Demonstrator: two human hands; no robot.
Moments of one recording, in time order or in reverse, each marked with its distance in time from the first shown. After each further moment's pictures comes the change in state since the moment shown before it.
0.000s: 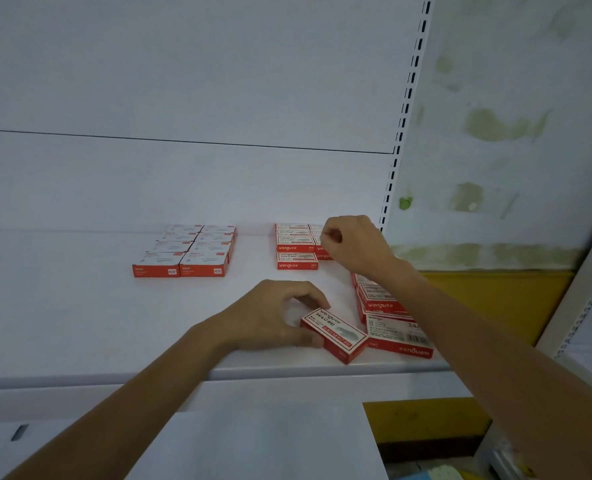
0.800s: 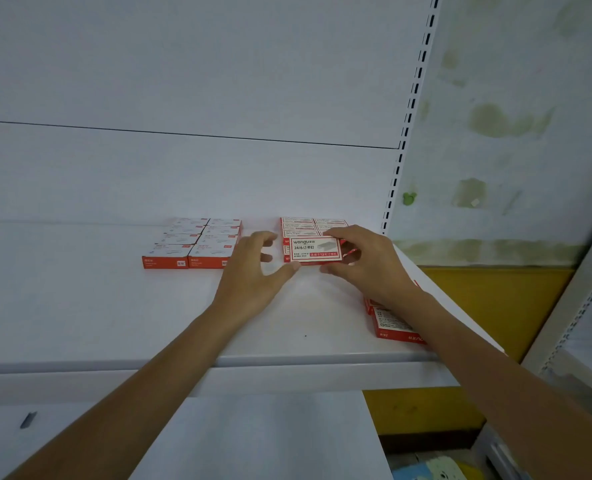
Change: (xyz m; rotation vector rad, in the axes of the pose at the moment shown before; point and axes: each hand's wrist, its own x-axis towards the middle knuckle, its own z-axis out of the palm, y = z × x) left_hand 0.002 -0.017 -0.007 -0.089 0.634 -0.214; right_hand -0.051 -0.021 -0.012 0.321 0.025 0.001
